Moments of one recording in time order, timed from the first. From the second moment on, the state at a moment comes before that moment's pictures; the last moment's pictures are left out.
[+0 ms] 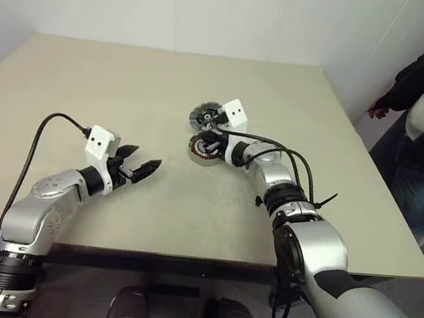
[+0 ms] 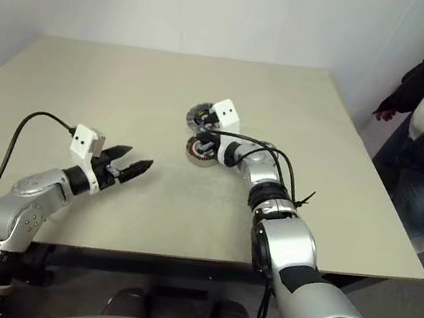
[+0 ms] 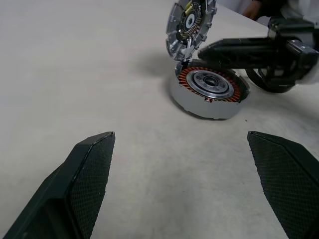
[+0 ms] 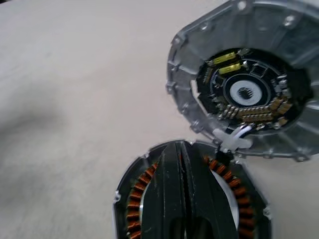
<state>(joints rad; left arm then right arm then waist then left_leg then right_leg) -0.11 0.44 0.15 -0.18 -0.49 0.55 -0.59 -1.02 -0.04 -0.01 1.18 0.01 0.00 0.67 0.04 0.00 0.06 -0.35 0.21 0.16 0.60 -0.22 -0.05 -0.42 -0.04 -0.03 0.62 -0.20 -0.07</state>
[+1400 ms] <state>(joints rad) -0.11 0.45 0.13 -0.22 -0.49 0.57 -0.58 -1.09 -0.06 -0.01 1.20 -0.03 -0.03 0.68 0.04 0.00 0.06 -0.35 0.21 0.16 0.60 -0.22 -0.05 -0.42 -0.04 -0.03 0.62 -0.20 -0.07</state>
